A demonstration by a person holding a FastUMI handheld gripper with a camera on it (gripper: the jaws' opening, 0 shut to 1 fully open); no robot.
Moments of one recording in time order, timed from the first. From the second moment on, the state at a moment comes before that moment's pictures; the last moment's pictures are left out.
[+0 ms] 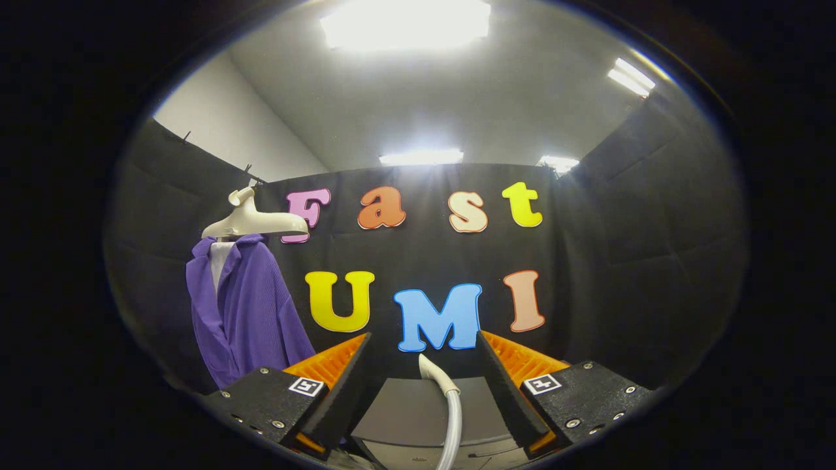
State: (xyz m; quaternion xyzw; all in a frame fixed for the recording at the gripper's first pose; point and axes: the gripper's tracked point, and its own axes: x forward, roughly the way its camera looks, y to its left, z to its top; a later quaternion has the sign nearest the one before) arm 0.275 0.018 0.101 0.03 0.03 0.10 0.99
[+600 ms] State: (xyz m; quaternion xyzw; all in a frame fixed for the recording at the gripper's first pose) arm 0.420 -0.005 0.018 0.11 0.14 0.11 0.98
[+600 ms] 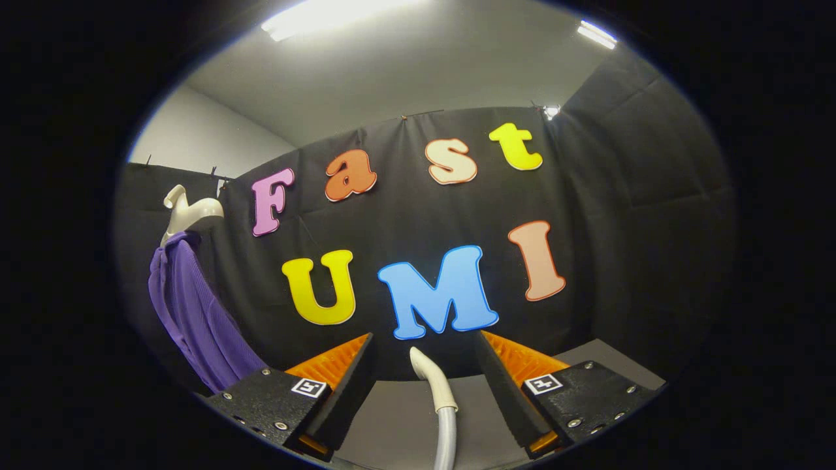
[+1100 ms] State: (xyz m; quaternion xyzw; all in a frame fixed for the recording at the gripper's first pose) arm 0.482 0.012 -0.098 0.12 0.30 0.14 0.94
